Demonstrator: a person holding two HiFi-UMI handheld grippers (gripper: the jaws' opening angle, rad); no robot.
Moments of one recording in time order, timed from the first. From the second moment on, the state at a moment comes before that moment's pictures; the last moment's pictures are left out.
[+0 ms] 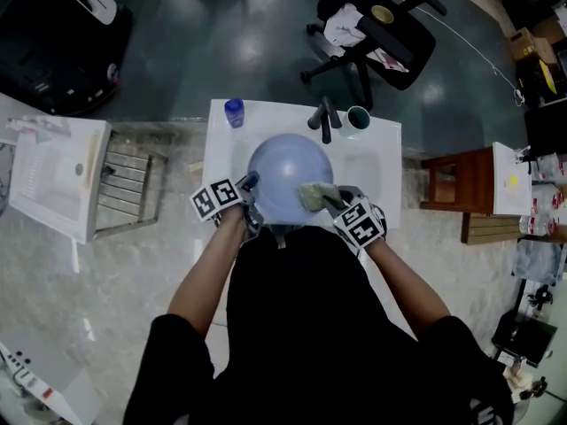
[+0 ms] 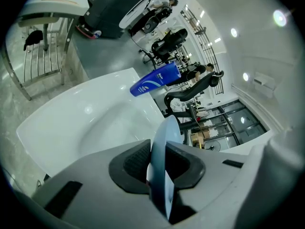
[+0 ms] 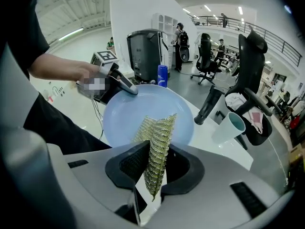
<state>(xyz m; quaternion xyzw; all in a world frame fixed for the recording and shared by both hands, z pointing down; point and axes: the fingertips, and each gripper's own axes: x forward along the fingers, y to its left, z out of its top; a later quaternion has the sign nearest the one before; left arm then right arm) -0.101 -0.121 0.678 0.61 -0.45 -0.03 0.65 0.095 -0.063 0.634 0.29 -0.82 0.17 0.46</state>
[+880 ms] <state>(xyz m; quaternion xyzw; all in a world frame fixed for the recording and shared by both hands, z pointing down) -0.105 -0.126 0.677 0.59 -0.47 -0.04 0.66 0.056 -0.062 0.625 0.34 -0.83 0.22 0.38</state>
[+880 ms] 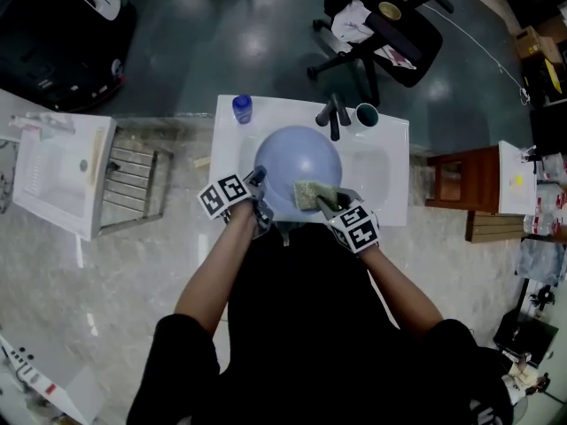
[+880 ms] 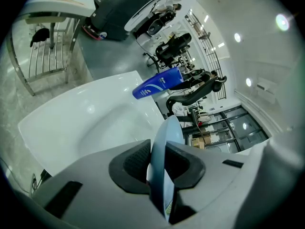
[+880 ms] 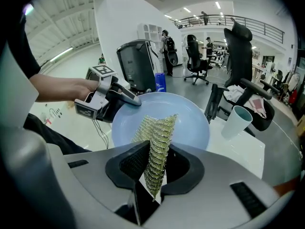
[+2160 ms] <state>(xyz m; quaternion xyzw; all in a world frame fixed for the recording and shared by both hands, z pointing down) -0.094 -0.112 0.668 0.59 -0.48 -0.03 0.65 -0.002 -0.066 0.613 0.34 -0.84 0.25 0.34</state>
